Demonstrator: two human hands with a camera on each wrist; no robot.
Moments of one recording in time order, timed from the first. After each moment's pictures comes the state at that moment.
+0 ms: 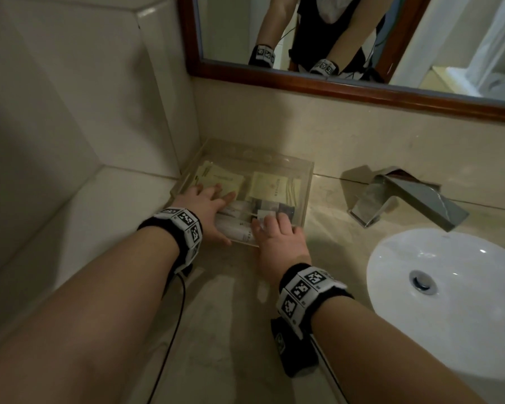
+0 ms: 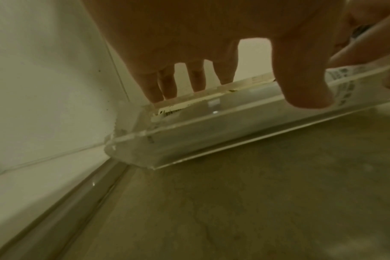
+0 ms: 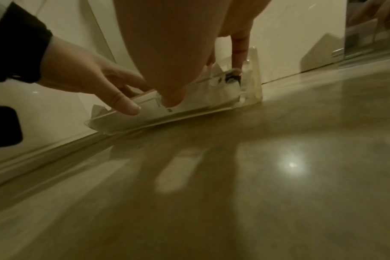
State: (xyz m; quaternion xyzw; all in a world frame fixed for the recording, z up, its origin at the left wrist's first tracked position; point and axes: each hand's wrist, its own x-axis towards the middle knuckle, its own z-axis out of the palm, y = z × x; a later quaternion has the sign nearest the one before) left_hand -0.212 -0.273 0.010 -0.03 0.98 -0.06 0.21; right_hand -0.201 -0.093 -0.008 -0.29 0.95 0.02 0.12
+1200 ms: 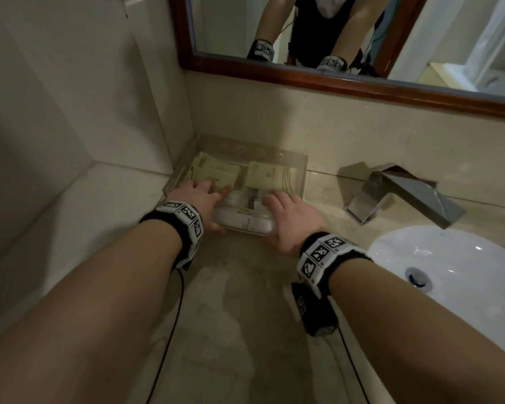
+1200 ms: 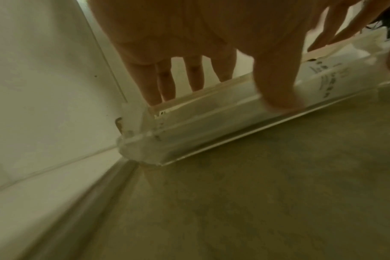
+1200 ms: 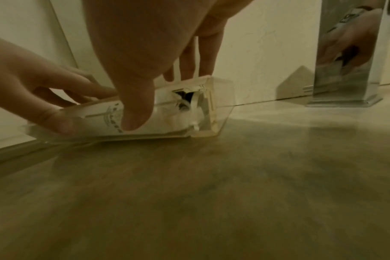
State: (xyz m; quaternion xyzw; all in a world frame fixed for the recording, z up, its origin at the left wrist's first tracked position) left_hand -0.219 -0.264 0.017 -0.05 0.97 -0.09 0.20; right_hand -0.246 -0.070 0.011 -0.33 0.94 -0.01 0.09
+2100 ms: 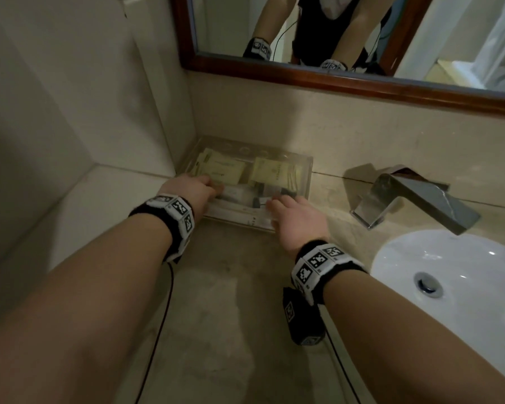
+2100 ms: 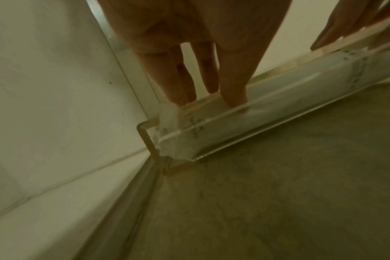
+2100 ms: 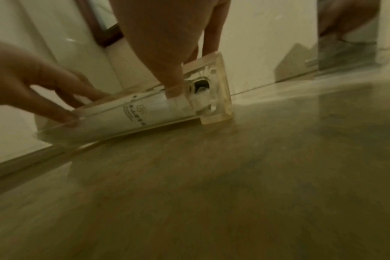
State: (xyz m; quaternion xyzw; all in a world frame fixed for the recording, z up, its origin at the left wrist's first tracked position) left_hand -0.232 -0.288 0.020 0.00 0.98 -0.11 0.14; right_hand -0.255 -0.077 -0.003 -0.28 0.96 -0.05 0.05
